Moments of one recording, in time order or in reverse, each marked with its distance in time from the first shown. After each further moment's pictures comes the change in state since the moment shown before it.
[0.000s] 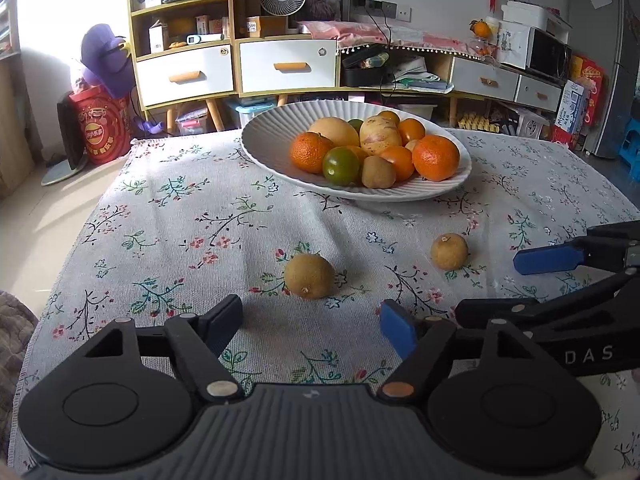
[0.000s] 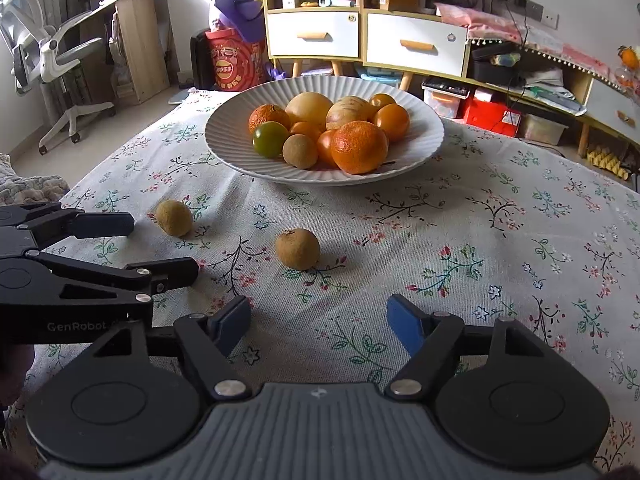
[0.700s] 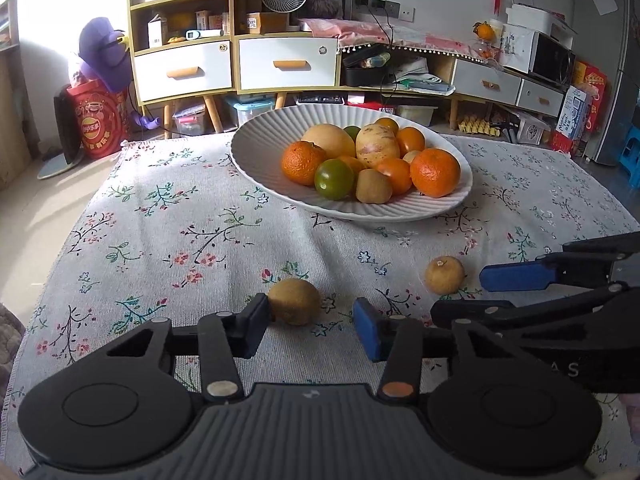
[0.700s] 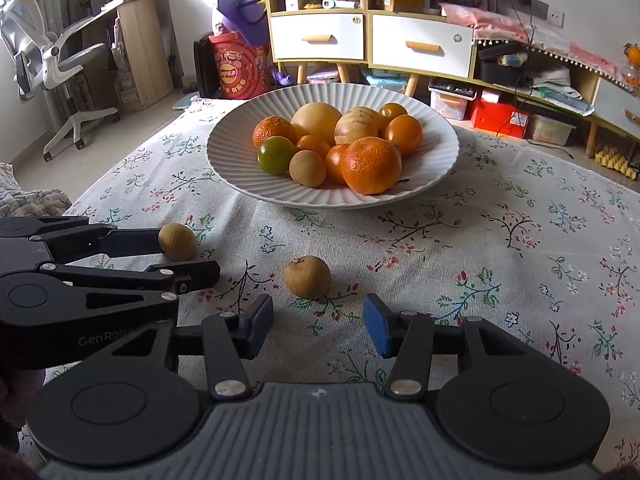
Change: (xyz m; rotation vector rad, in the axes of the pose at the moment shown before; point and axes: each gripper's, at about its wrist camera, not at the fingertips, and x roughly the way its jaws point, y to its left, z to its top) left arm 0.009 -0.005 0.013 -0.026 0.013 -0.007; right arm 0.008 0.001 0.014 0.008 -0.001 0.023
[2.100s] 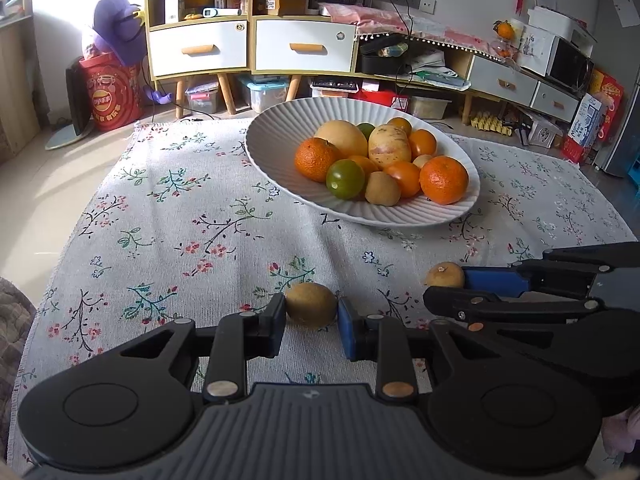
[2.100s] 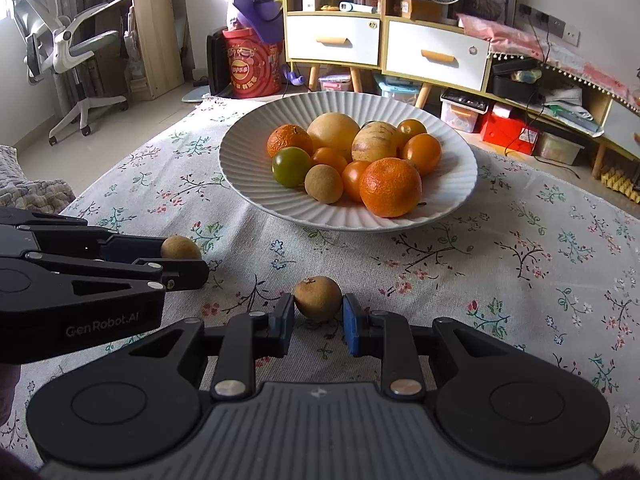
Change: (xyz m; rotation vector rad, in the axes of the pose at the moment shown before) left arm -0.008 0.004 0.008 -0.069 0.066 0.009; right arm 0.004 0.011 0.012 -0.060 -0.002 -0.005
